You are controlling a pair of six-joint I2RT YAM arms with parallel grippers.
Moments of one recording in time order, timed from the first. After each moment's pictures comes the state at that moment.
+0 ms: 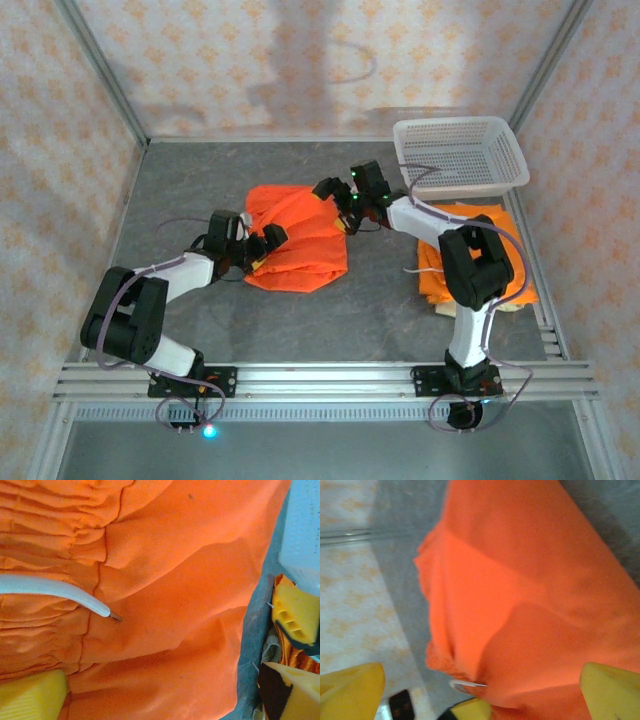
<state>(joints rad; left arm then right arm) -0.21 1.49 0.61 0.09 0.45 -0.89 0.49 1.90 1.32 -0.21 -0.41 1.17</state>
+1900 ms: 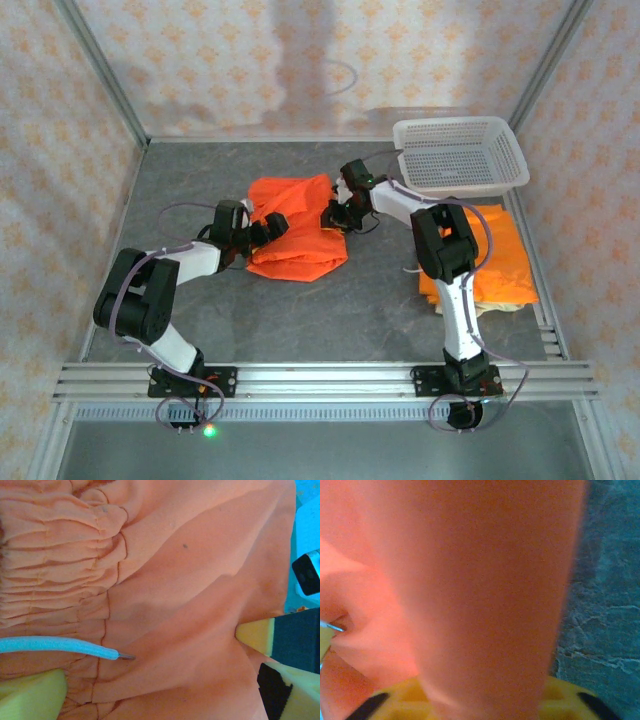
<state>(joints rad) -0.20 1.61 0.70 0.17 0.31 -0.78 0.46 2.22 1.65 -0.61 -0.53 0.49</state>
